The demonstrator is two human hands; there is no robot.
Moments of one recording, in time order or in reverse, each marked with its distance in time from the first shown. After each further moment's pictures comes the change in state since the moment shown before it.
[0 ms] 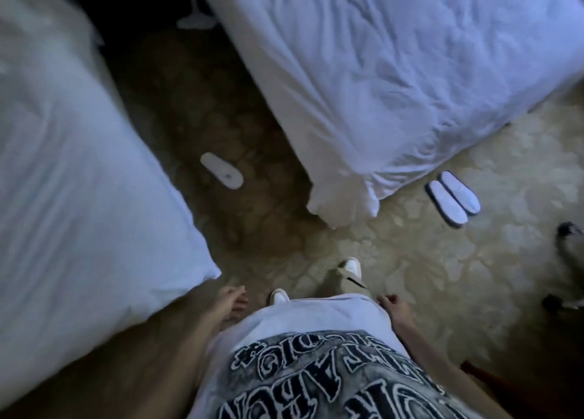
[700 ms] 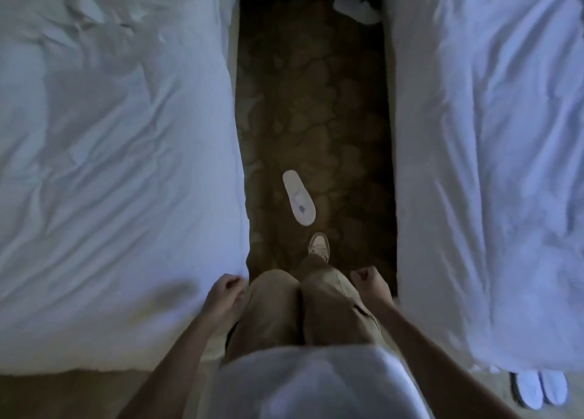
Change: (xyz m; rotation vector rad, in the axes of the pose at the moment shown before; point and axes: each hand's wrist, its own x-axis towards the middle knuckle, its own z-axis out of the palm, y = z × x) left_hand 0.152 0.177 -0.223 -0.290 0.299 0.047; right_hand 0.108 -0.482 0.223 -0.537 -0.197 -0.367
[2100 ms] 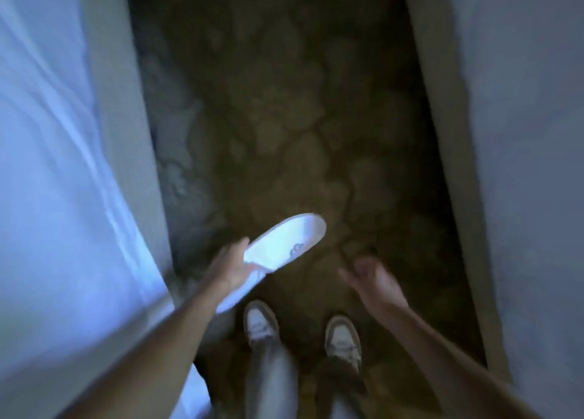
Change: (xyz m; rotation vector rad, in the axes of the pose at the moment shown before) left_hand 0.469 0.236 0.110 0.908 -0.093 0.196; right_hand 0.416 -0.130 0.054 0.062 -0.120 0.043
